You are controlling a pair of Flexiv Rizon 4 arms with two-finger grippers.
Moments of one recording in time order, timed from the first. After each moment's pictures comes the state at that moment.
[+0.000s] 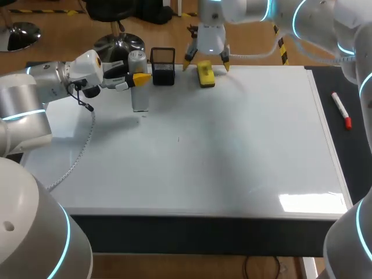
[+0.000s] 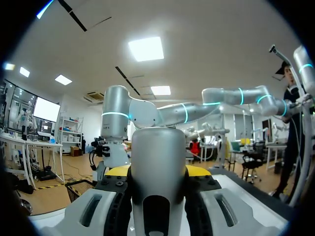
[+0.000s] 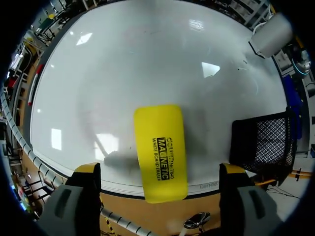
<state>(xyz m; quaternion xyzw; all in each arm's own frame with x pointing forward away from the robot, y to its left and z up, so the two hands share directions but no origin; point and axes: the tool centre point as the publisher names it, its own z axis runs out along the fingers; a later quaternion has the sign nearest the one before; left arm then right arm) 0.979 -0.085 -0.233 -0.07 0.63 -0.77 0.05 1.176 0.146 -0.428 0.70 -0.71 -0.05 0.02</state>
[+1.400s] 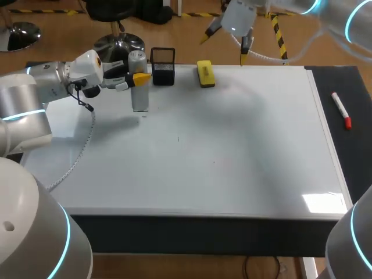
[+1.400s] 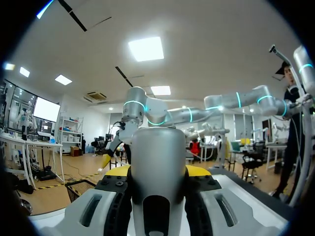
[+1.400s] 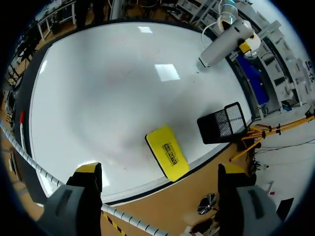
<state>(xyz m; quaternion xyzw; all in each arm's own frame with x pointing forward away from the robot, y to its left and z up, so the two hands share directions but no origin) 0.979 -0.085 -0.233 -0.07 0.63 -0.77 0.05 1.146 0.107 -0.339 0.55 -0.81 -0.19 -0.06</state>
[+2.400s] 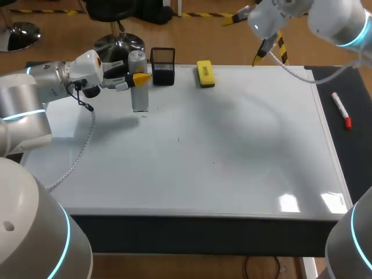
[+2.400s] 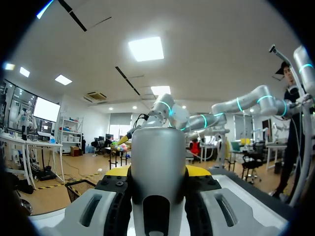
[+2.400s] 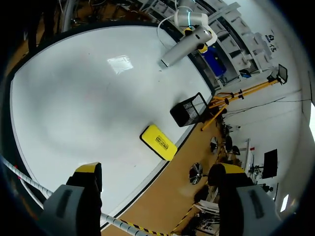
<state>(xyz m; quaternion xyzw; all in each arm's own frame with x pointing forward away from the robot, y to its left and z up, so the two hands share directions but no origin) 0.979 -0.085 -0.233 -0.07 0.63 -0.77 0.05 1.121 0.060 -0.284 0.39 -0.87 -0.23 -0.22</state>
